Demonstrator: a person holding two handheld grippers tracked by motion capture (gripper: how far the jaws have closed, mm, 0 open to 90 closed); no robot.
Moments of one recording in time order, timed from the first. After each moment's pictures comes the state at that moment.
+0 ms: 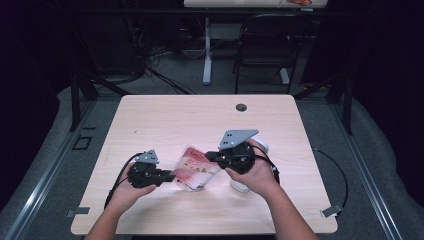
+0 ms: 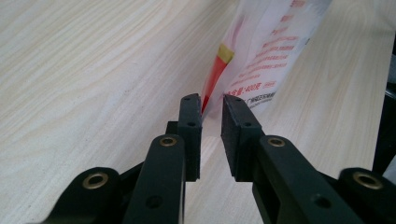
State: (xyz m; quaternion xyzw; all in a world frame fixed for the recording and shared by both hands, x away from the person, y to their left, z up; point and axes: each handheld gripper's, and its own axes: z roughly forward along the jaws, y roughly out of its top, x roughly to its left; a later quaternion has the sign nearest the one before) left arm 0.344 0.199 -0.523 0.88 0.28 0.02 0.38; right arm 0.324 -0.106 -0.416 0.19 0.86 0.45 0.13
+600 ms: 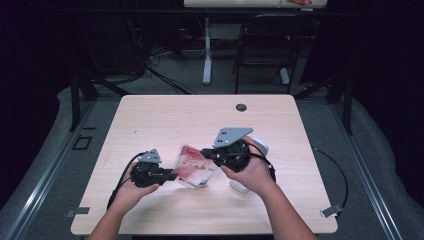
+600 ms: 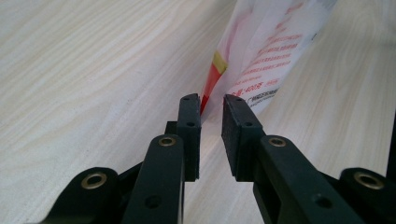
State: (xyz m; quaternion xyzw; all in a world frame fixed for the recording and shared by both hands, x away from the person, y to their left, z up) left arm 0.346 0.191 -0.526 0.87 0.29 0.04 0.40; right arm 0.324 -0.095 -0.408 0.18 0.86 0.45 0.15
